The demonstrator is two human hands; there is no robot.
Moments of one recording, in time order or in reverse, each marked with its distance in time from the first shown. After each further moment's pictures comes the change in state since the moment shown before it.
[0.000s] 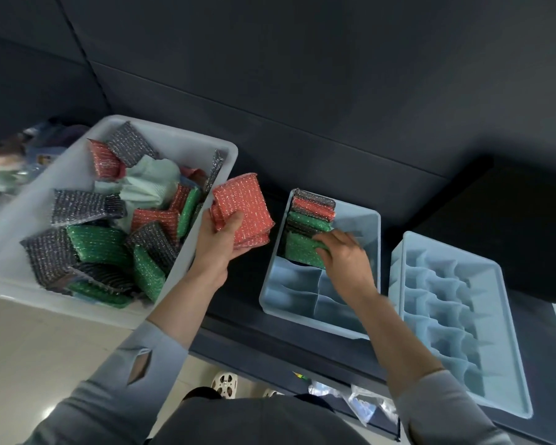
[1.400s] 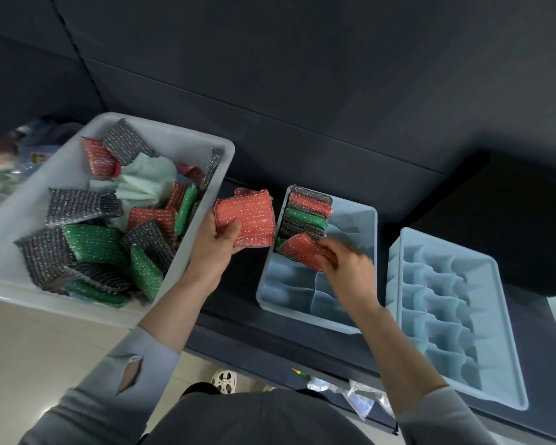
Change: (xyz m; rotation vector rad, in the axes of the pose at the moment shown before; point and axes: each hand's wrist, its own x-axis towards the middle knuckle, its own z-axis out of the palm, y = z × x) left_hand -0.006 -0.006 -0.006 0.152 -0.087 0.138; right_hand -0.022 -0.006 -0.005 0.048 0.108 0.104
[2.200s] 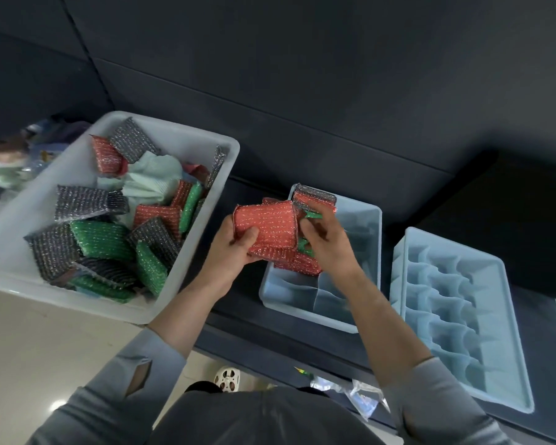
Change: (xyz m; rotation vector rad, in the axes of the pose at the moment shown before) left_hand -0.010 -0.010 0.007 0.041 -0.113 -0.057; right_hand 0.039 -0.040 0.005 0.816 -0.260 0.412
